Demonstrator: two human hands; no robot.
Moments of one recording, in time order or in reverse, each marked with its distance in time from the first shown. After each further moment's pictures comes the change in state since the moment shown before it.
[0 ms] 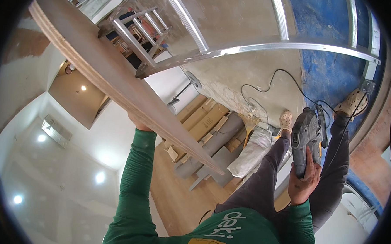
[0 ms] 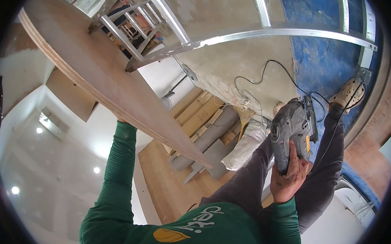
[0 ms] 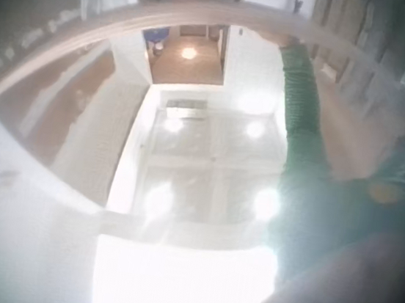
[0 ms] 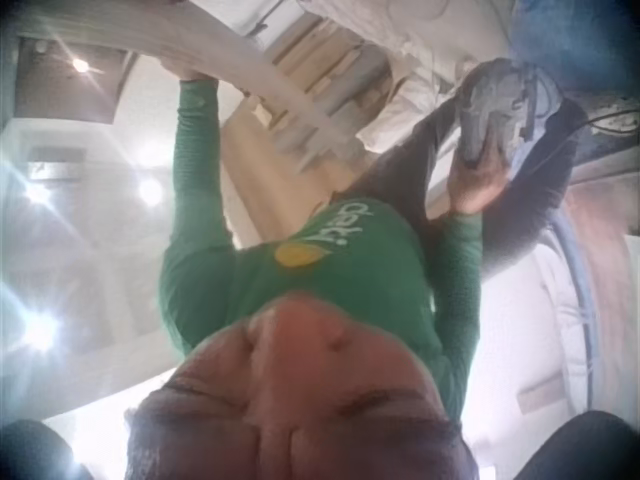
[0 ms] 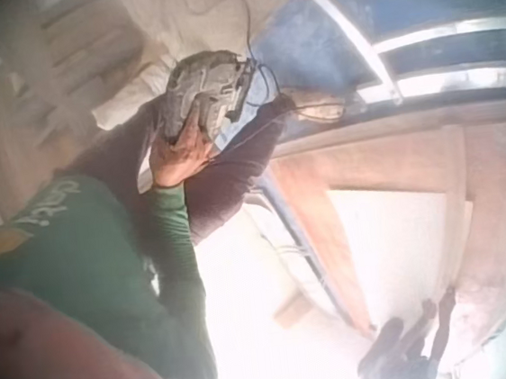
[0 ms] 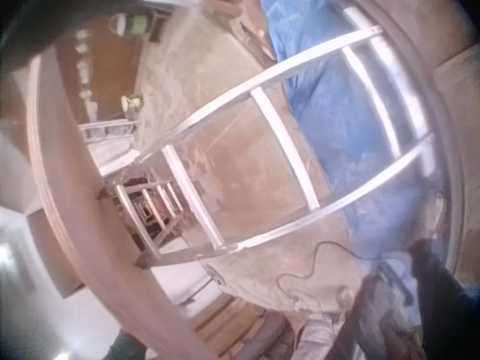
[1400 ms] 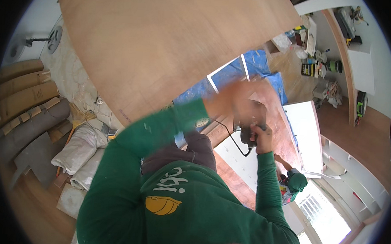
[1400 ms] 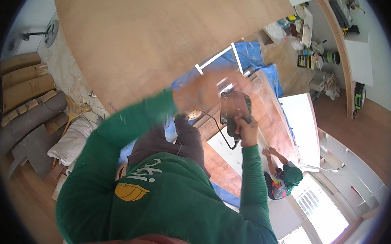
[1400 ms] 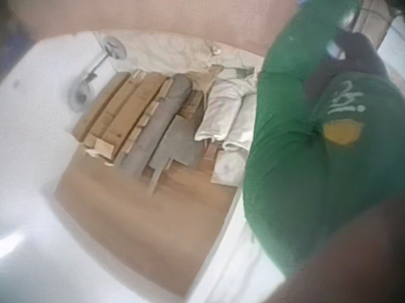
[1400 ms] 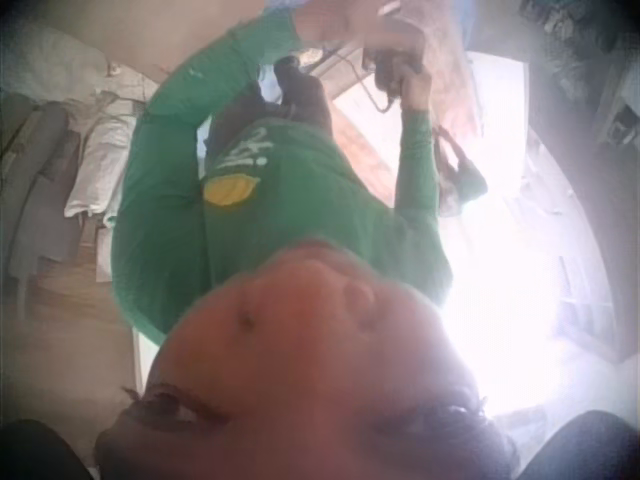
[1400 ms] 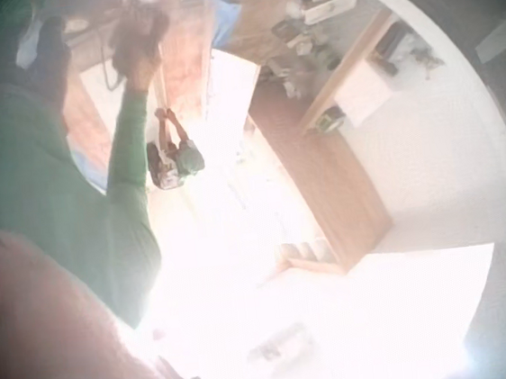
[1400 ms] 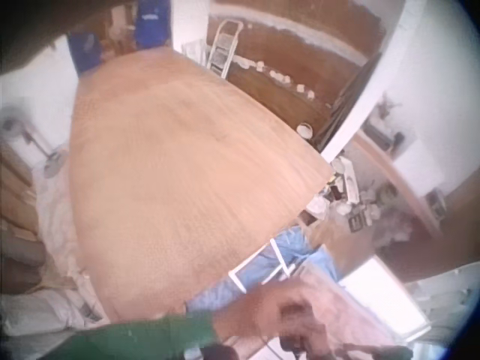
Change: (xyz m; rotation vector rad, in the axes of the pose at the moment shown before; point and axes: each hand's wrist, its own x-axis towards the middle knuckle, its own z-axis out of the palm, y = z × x) left_hand -0.253 0.196 0.018 -0.808 -0.505 0.655; right_hand -0.162 -0.331 -0.105 -0.120 0.010 -0.047
